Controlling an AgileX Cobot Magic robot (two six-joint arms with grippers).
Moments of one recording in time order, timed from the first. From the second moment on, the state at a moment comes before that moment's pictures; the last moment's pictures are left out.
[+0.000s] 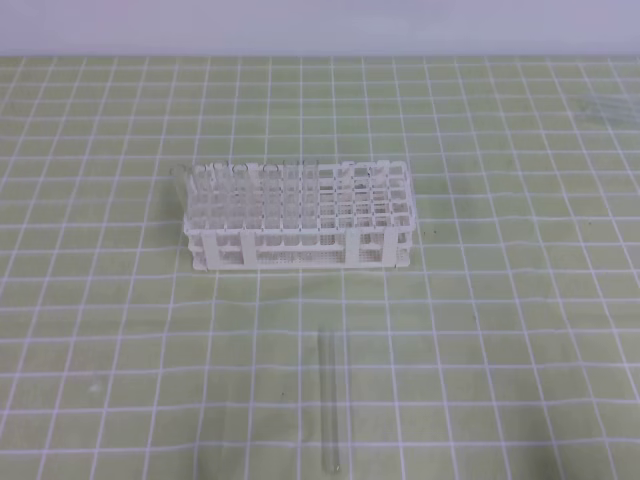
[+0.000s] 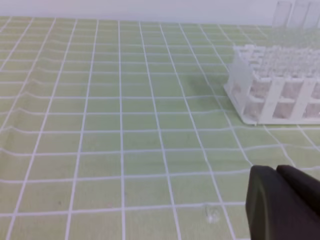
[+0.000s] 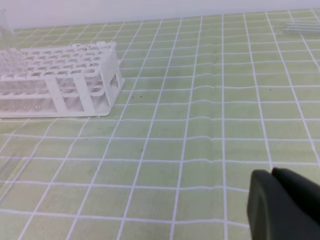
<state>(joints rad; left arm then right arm) -0.17 -0.03 0.01 -0.10 0.24 0.06 0.17 -0.01 0.00 0.20 0.32 -0.03</state>
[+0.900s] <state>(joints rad) -0.17 -0.01 0.00 -0.24 0.04 -0.01 0.17 -0.01 0.00 0.20 0.32 -0.03</state>
